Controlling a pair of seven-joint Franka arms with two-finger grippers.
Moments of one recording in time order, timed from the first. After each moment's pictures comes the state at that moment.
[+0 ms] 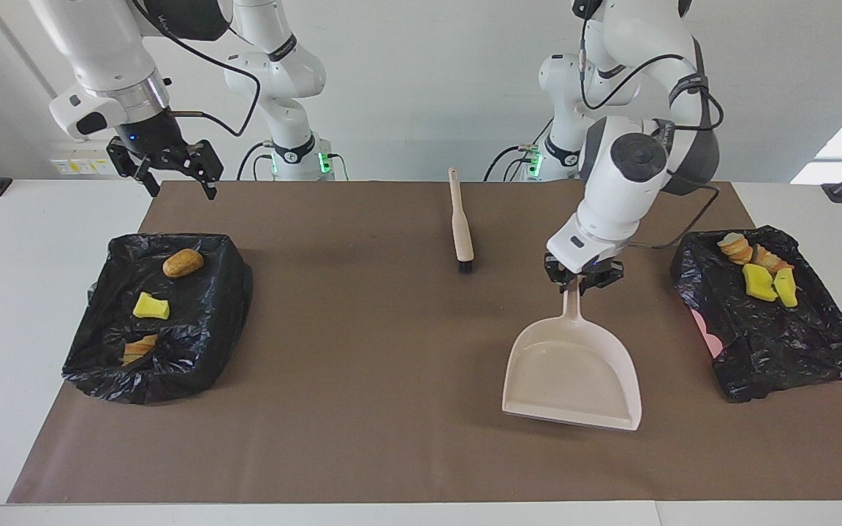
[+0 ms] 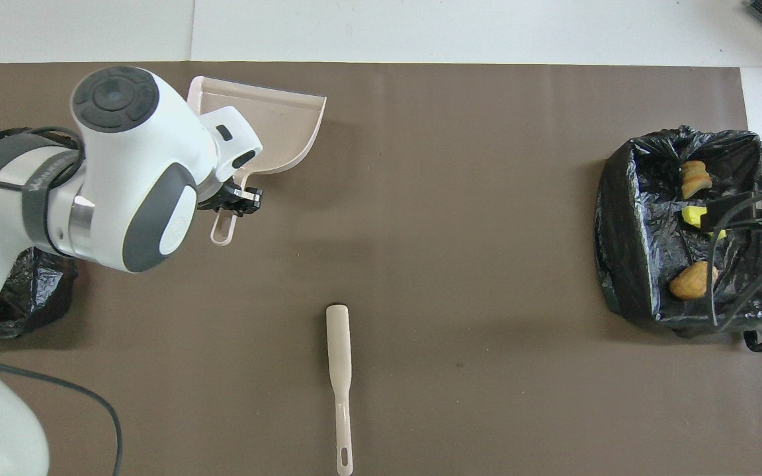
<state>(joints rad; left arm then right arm) -0.40 0.33 0.00 -1.59 0.01 1.87 -0.19 -0.02 -0.04 -0.01 -1.60 -0.02 1.55 0.03</state>
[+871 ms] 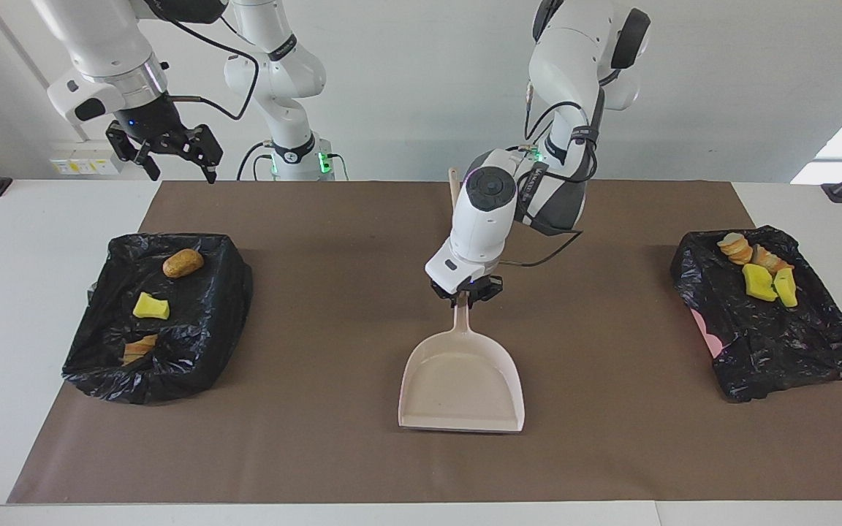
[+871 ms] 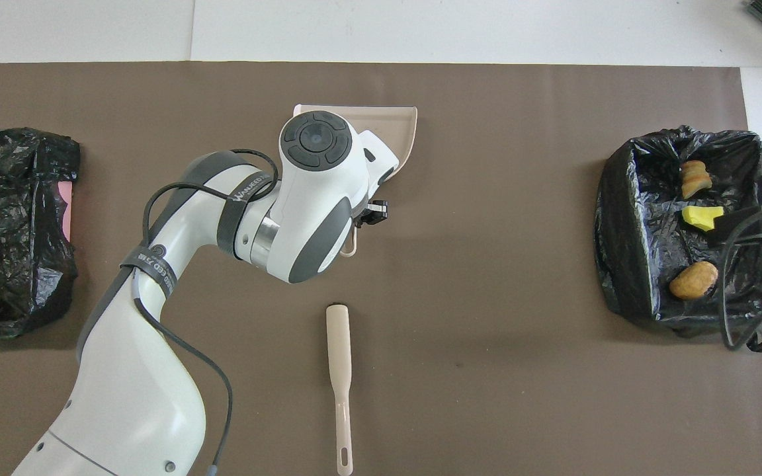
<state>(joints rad) -0.60 0.52 0.01 -1.46 -0.07 1.98 -0.45 -0.02 -0.05 -0.01 -1.57 -0.02 1.49 0.03</state>
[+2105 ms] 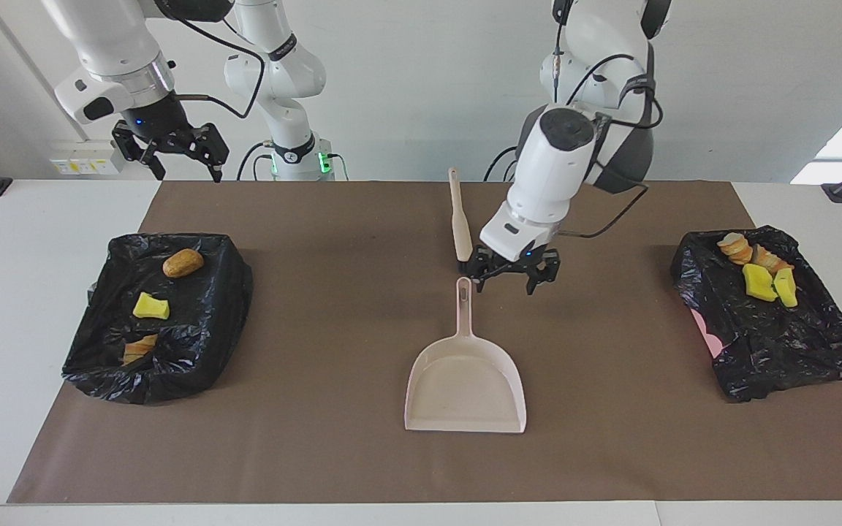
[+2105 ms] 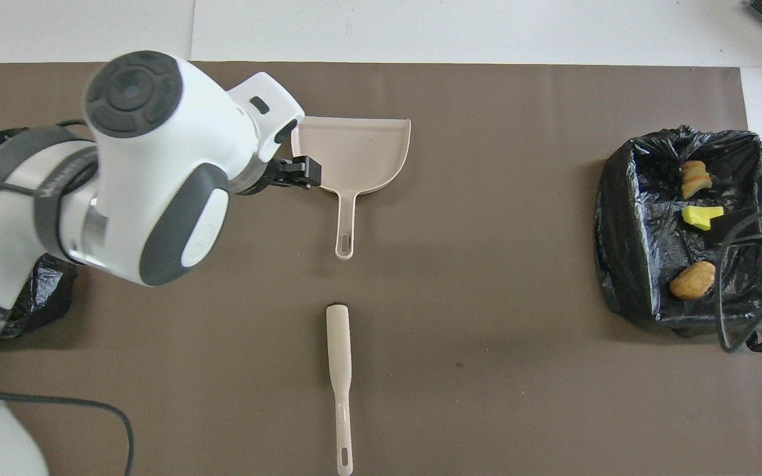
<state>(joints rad) -0.46 0.24 0.06 -1.51 -0.07 1.88 -0.29 -0.02 -0.05 -0.01 -1.57 -0.02 1.49 0.03</state>
